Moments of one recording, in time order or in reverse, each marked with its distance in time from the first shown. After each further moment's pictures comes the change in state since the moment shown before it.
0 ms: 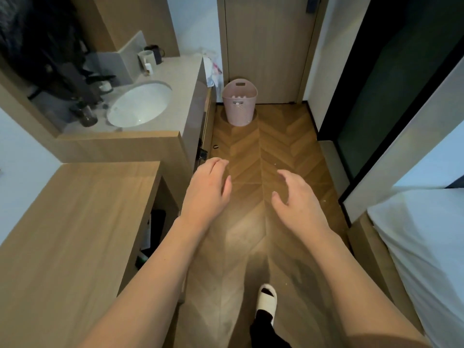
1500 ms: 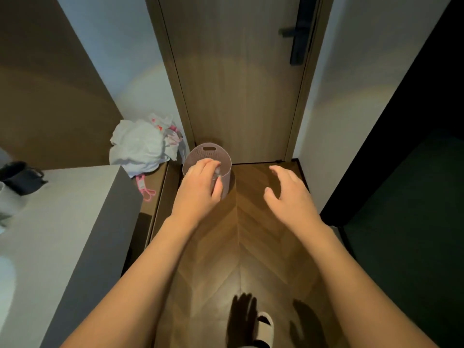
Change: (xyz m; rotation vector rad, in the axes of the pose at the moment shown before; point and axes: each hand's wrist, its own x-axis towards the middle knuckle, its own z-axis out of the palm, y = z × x) left_hand 0.884 -0.063 0.288 -0.044 0.010 0.082; right_hand 0.904 0.189 -0.095 -0.003 0.065 0.011
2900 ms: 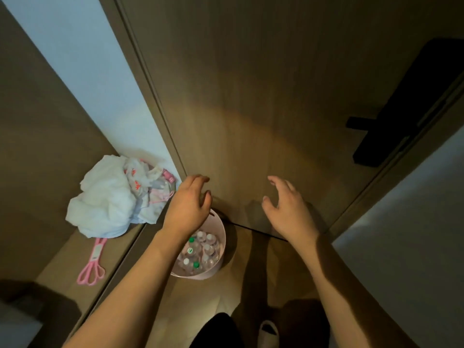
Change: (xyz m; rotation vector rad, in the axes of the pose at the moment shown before) left_hand 0.623 -0.146 0.239 0.086 0.038 -0.449; right_hand 0.759 0.137 0.011 0.015 -0.349 -0.157
